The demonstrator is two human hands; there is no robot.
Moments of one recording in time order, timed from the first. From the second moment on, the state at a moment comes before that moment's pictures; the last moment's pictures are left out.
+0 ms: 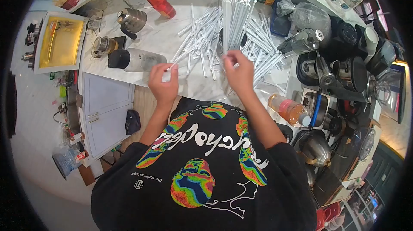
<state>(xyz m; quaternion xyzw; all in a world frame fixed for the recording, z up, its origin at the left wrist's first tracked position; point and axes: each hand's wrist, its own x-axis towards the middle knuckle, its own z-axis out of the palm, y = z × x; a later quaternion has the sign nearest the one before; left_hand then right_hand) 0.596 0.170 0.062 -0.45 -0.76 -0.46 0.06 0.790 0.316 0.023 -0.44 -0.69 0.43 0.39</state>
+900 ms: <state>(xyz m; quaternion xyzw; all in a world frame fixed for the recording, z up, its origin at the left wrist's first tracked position) 0.600 0.350 0.098 -0.60 -0.67 -0.44 0.02 0.816 0.385 0.007 -0.53 -0.66 0.32 0.42</state>
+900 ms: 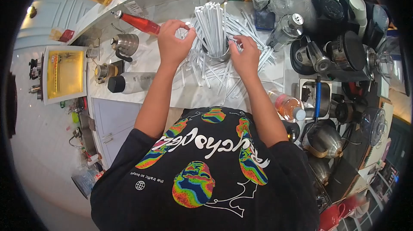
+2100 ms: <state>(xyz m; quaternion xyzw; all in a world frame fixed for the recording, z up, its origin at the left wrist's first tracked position) 0.600 0.261 -0.026 -0.51 -0.82 -0.24 -0.11 0.828 0.300 -0.030 -0.50 -0.75 0.28 0.34</state>
